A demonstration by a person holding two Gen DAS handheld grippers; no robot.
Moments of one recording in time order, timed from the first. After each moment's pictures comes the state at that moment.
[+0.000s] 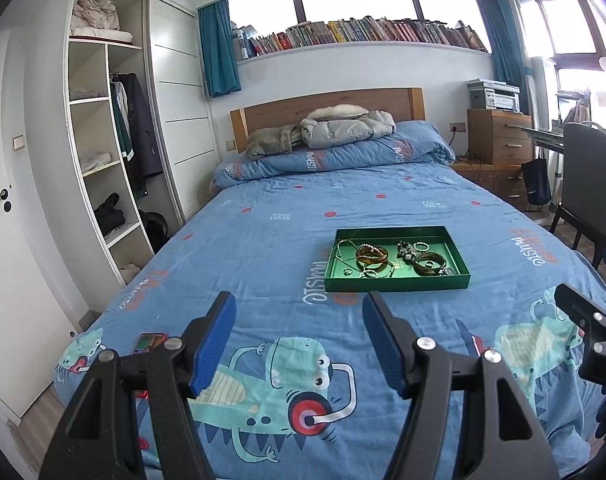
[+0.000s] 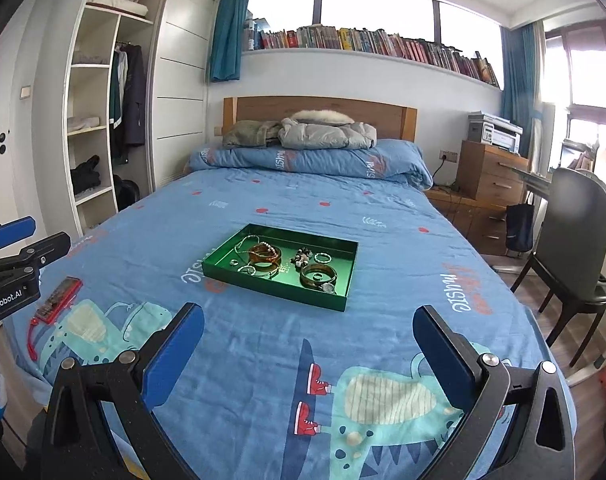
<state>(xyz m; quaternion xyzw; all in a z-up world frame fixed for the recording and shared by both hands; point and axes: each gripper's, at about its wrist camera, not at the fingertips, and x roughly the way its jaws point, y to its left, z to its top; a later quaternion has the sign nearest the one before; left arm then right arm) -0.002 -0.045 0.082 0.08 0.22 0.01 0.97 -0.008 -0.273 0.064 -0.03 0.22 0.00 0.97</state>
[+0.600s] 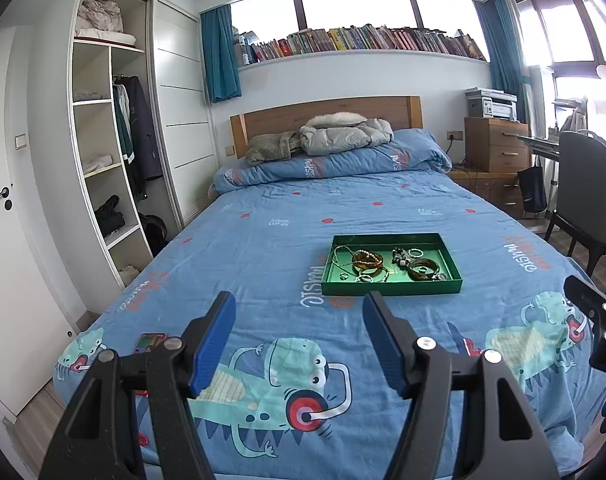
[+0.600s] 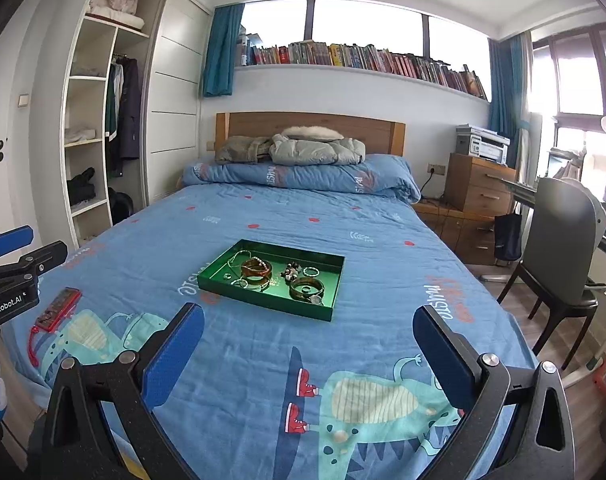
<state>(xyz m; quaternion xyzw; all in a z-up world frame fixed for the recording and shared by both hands) -0.017 -0.043 0.089 0.07 0.21 0.01 0.98 -0.032 -0.282 0.079 -0.03 0.20 -0.02 0.98</state>
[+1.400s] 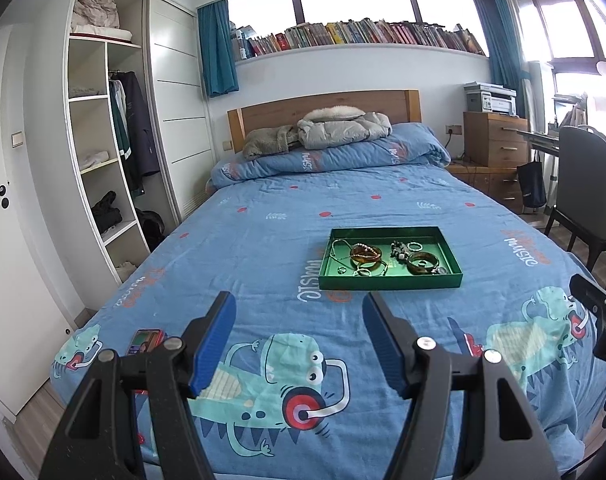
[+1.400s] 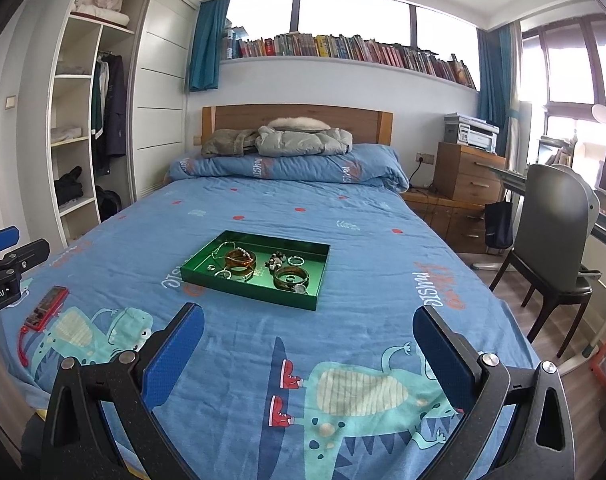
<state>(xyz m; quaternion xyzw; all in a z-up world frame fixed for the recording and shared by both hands) -0.013 -0.046 0.079 0.07 0.22 0.00 0.97 -0.027 -0.300 0.068 -0.02 0.21 -0.04 0.98</state>
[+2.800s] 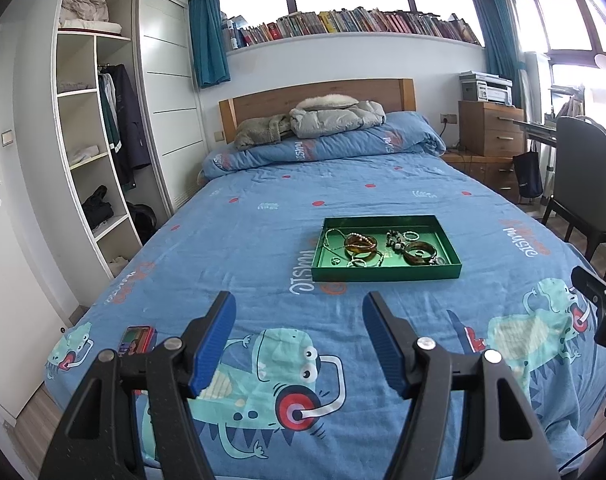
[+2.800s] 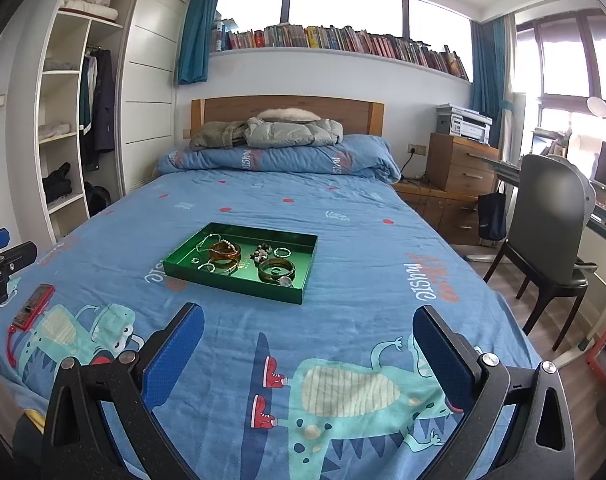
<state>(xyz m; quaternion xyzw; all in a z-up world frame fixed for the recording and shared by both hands) 0.006 -0.051 0.067 0.08 0.24 -0.01 0.97 -0.012 -0.314 0.055 -0.02 0.22 -0.05 0.97</state>
